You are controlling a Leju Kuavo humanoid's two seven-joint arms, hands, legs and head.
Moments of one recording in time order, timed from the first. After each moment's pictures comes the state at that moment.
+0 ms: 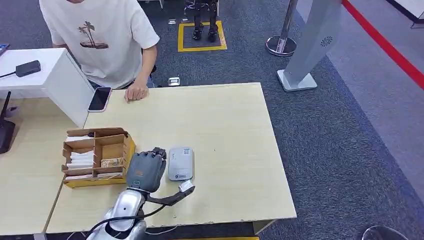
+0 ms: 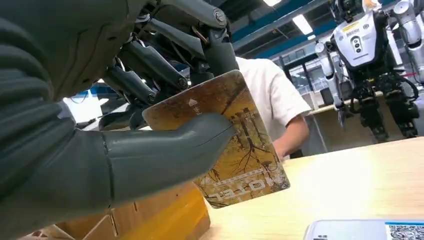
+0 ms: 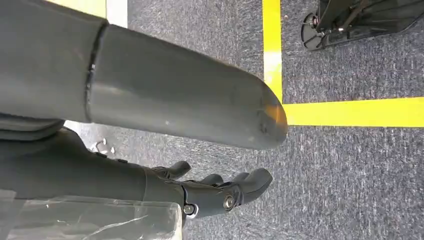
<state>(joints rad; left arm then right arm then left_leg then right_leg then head) -0.19 -0.04 -0.51 -1.32 -1.57 0.22 0.23 -0.10 0.14 -1.16 -0.25 1.31 -0.04 0.12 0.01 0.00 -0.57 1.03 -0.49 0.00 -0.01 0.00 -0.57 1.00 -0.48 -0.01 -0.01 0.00</state>
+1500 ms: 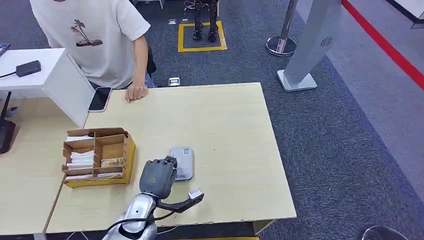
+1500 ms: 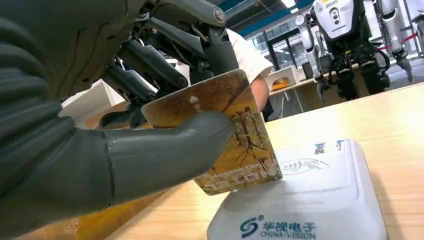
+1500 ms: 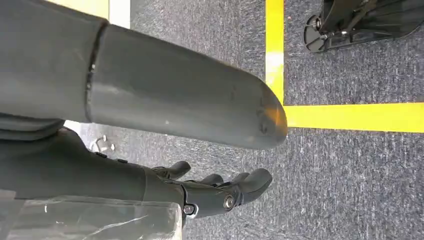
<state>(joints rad) -0.20 -0.14 -0.46 -1.12 -1.57 0.28 0.17 -0.10 0.14 -1.16 -0.25 1.33 -0.02 0.12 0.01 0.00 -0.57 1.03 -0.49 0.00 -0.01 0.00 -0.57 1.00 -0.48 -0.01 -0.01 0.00</state>
